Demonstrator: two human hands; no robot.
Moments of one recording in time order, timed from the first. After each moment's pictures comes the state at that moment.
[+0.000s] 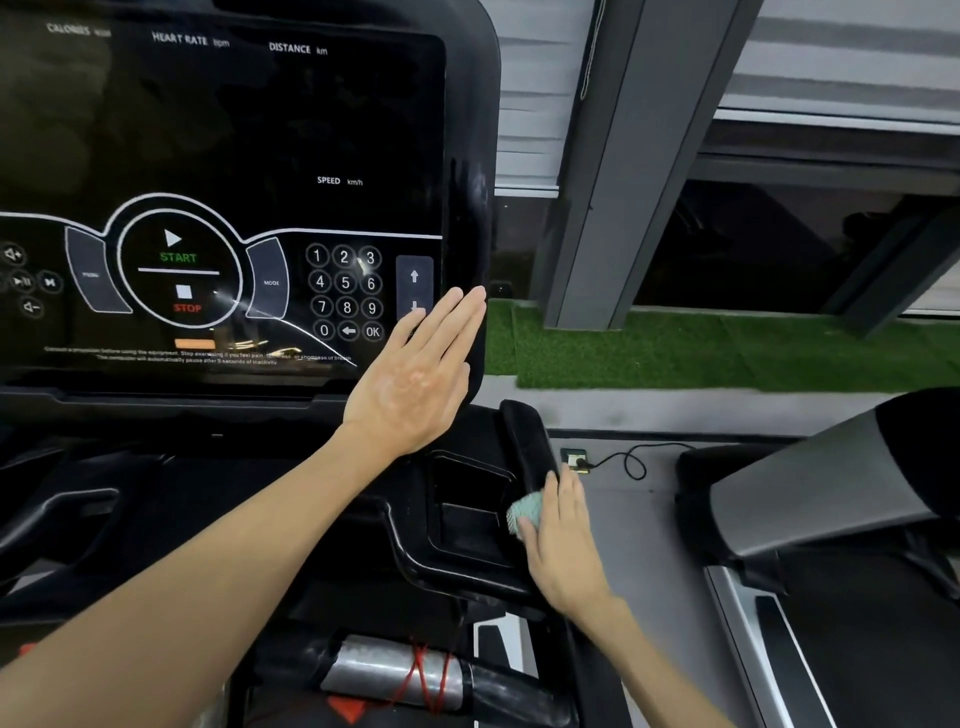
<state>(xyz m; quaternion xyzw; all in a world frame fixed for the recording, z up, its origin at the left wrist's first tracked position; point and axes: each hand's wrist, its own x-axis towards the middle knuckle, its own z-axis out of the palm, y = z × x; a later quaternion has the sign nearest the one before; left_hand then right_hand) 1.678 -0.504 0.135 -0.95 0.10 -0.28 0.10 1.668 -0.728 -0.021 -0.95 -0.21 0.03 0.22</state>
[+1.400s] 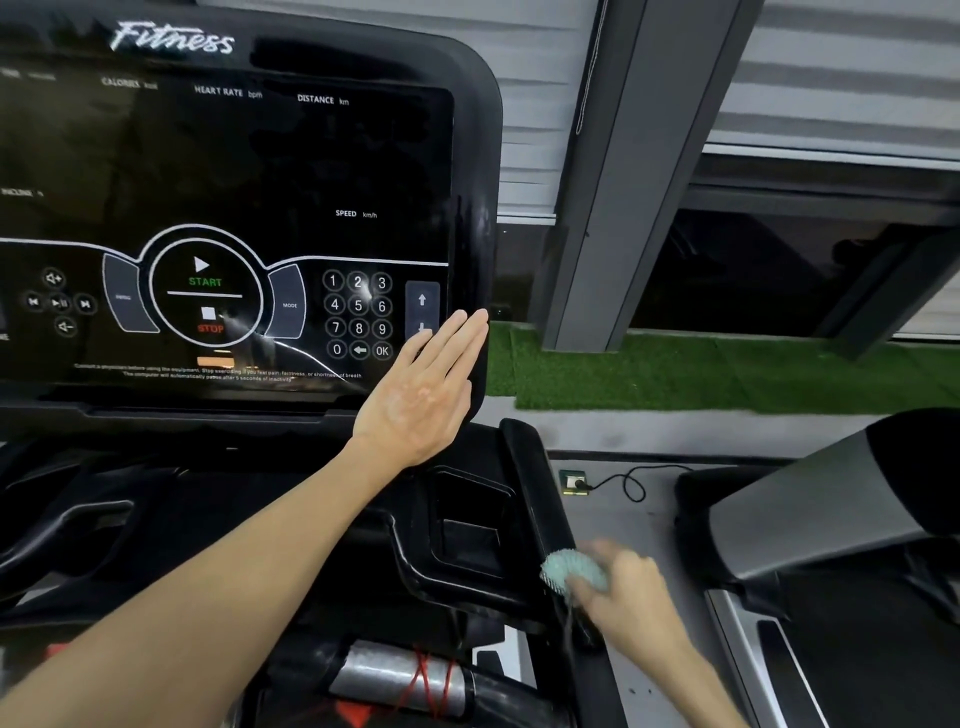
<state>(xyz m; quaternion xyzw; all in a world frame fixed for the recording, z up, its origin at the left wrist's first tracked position) 1.677 -0.504 0.137 -0.95 0.09 -0.28 0.11 1.631 -0.778 0.061 -0.95 -0.09 0.13 0.26</state>
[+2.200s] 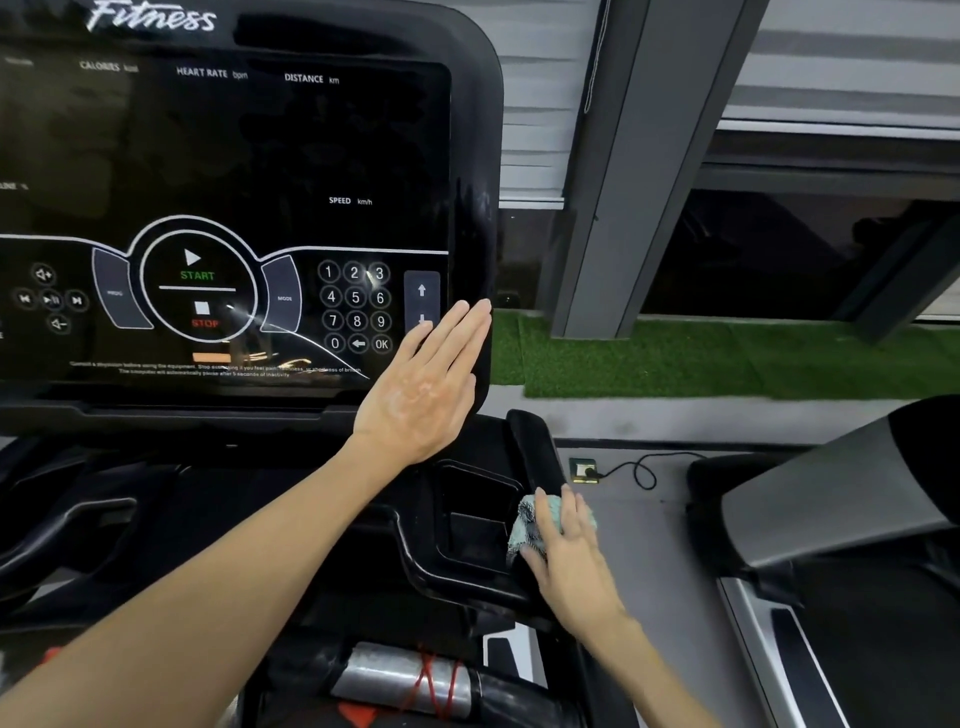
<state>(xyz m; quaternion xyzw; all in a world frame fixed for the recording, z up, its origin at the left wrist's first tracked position) 1.678 -0.505 0.135 -0.95 0.08 -0.27 0.11 1.653 -0.728 0.001 -0.96 -0.21 0.08 0.16</state>
